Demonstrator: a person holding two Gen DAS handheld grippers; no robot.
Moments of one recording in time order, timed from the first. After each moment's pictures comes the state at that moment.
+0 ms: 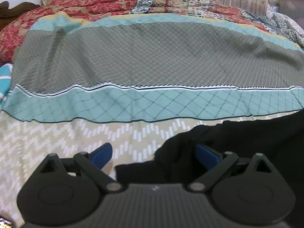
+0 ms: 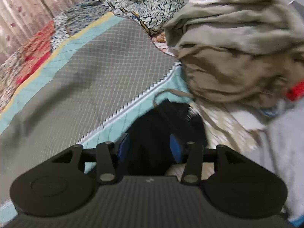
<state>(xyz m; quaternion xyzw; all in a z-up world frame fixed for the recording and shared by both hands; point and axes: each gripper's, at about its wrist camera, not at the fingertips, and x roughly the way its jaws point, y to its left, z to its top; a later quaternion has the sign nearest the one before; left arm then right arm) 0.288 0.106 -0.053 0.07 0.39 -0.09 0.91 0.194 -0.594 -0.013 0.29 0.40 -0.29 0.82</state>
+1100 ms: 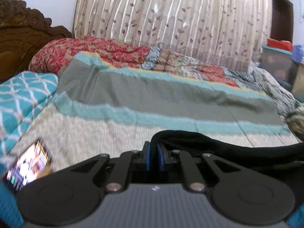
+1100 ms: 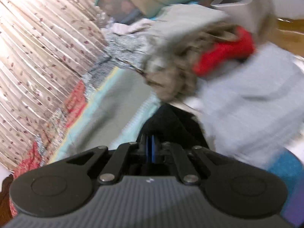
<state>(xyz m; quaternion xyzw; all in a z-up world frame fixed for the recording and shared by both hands) 0.026 0.167 0.047 -0.02 0.25 -0.10 0.96 -0.106 -0.580 0.024 0.43 0.21 -0.23 0.85</state>
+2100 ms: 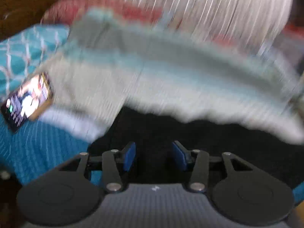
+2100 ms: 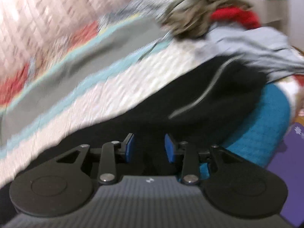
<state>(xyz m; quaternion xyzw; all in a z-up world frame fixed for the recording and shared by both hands) 0.003 0.144 -0.024 -0.05 0.40 -0.05 0.92 -0.126 -0.422 -0.036 0.26 0.33 -0.17 0.89</state>
